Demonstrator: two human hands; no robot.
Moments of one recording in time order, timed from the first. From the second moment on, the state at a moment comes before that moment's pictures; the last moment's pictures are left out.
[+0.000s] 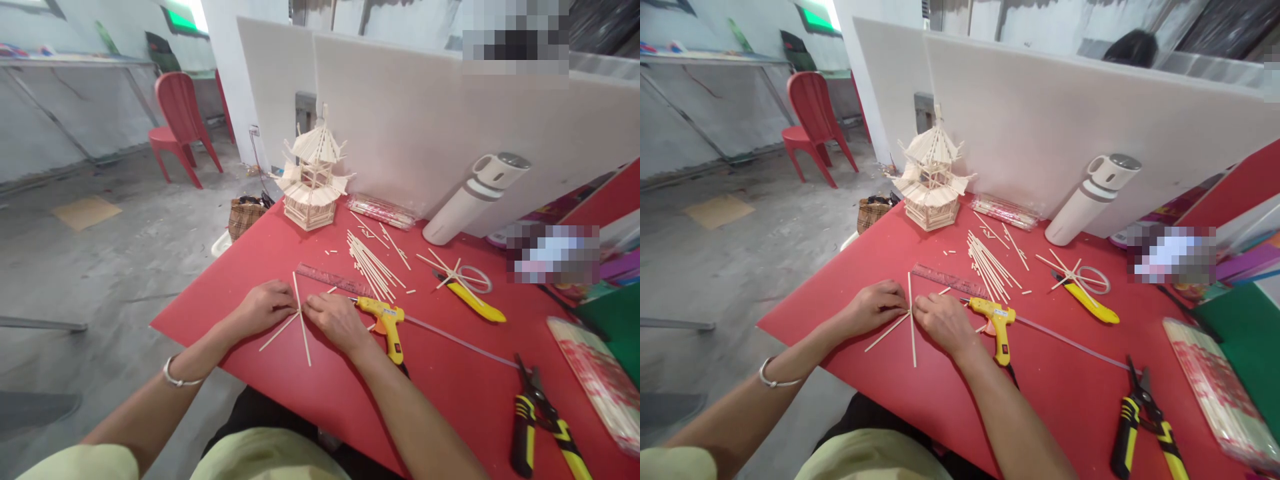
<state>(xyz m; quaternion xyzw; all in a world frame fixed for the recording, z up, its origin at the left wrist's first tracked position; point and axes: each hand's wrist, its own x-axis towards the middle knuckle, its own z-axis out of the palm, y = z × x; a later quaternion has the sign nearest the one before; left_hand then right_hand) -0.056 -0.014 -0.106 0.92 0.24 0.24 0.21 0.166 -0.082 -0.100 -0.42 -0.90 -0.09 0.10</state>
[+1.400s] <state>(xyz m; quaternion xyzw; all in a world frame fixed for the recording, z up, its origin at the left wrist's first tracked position) -0.057 -0.015 -0.108 0.92 0.24 0.23 0.21 0.166 -0.080 -0.108 -0.39 -0.90 -0.08 0.16</state>
